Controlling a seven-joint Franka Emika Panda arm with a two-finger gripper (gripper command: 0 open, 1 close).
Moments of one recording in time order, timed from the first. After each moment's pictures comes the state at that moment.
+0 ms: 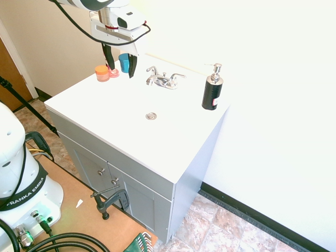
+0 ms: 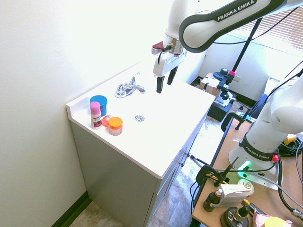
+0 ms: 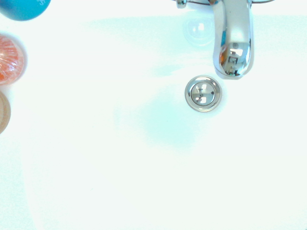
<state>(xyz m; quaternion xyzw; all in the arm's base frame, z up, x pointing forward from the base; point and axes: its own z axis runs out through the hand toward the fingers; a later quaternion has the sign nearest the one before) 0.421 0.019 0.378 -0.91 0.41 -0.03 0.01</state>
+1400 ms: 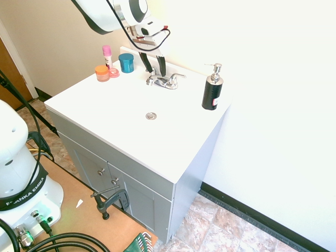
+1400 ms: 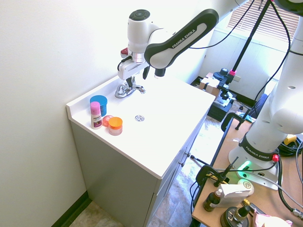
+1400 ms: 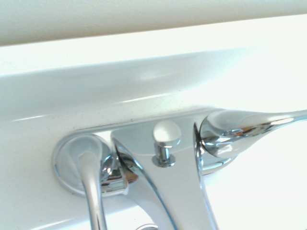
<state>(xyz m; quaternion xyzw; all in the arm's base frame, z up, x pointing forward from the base) 0.568 0.030 0.310 -0.85 0.50 -0.14 -0.08</state>
